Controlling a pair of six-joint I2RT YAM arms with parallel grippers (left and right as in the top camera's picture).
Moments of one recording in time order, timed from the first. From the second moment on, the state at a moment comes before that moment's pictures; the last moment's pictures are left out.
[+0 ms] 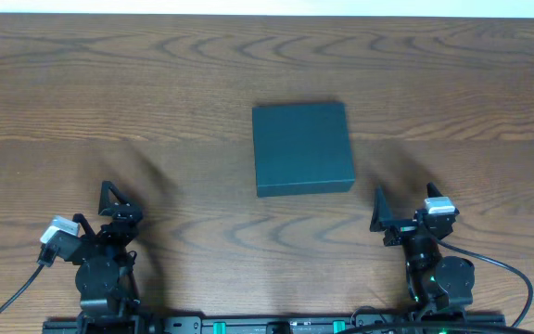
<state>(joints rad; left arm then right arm) 0.02 0.04 0.14 -0.27 -0.37 -0.75 0.10 0.02 0.01 -0.07 -0.01 0.07</state>
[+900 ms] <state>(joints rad) -0.01 0.01 0.09 -0.26 -0.28 -0.45 0.10 0.02 0.01 -0.07 -0.01 0.07</state>
